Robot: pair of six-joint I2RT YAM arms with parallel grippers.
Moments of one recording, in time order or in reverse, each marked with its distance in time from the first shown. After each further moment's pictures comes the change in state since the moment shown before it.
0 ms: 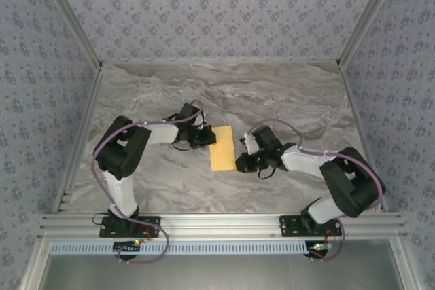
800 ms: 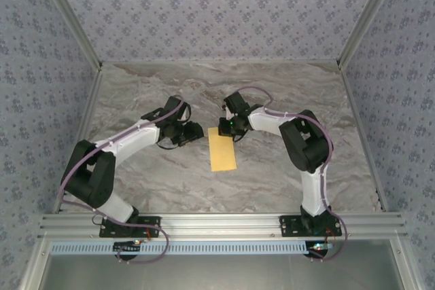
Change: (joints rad) left arm 0.031 -0.360 -0.017 -0.375 -0.235 -0.079; right arm -0.008 0.554 0.674 -0.204 0.248 0.103
